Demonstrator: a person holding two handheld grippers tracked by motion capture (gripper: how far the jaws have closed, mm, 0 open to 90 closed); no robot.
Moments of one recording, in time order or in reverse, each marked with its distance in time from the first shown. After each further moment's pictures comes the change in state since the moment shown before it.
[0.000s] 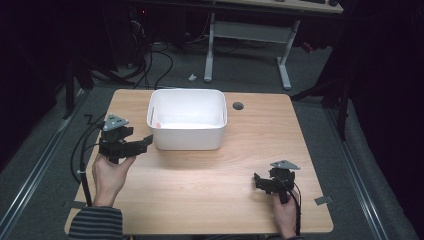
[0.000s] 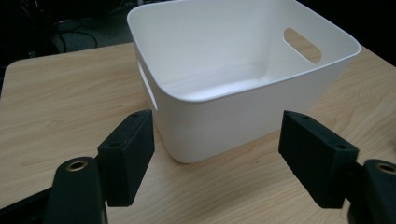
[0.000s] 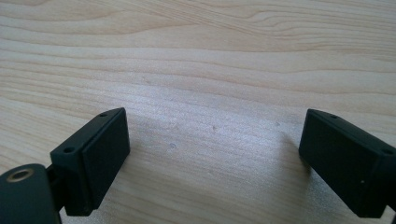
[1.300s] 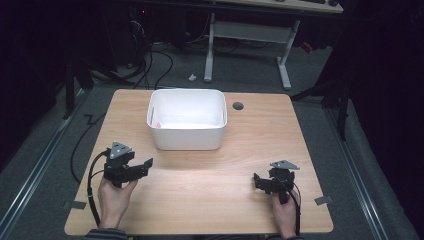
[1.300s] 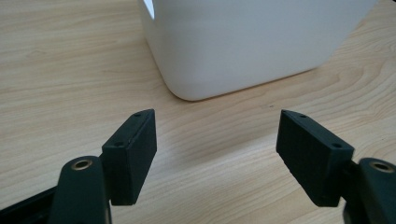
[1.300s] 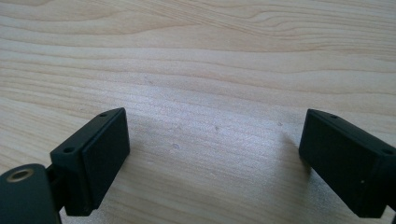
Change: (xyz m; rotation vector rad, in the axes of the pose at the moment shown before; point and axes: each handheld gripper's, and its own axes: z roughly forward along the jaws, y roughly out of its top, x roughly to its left) left arm -0.003 -0.074 0.020 0.065 0.025 -0.026; right arm 0.001 0.000 0.000 -0.003 0.000 -0.005
